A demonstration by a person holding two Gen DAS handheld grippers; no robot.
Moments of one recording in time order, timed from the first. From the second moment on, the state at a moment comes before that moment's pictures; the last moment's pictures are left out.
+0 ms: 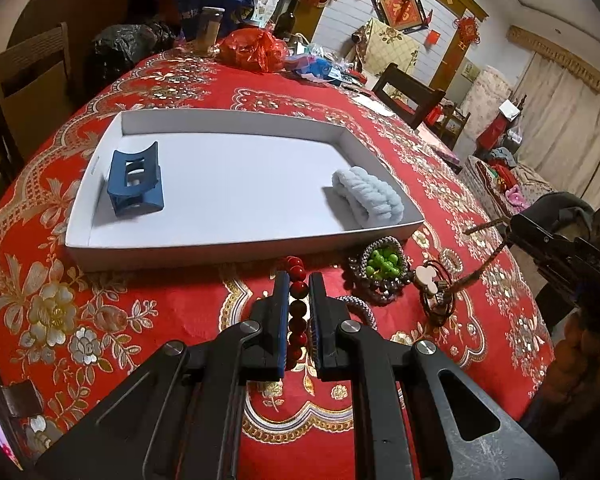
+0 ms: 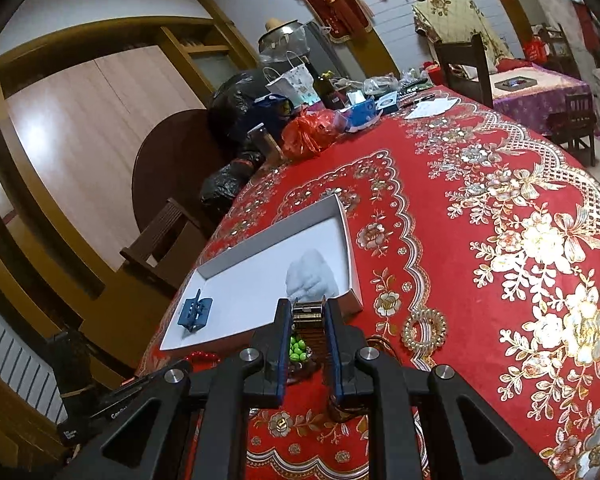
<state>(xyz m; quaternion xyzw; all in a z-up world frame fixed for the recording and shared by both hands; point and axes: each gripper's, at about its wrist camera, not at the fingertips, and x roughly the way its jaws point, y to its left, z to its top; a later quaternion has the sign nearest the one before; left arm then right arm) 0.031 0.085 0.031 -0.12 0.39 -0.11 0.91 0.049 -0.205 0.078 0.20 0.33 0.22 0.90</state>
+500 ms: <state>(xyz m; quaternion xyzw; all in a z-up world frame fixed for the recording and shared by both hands) 0.042 0.089 0.046 -0.12 0.37 -0.11 0.91 0.060 -0.177 0.106 0.12 0.33 0.21 0.91</state>
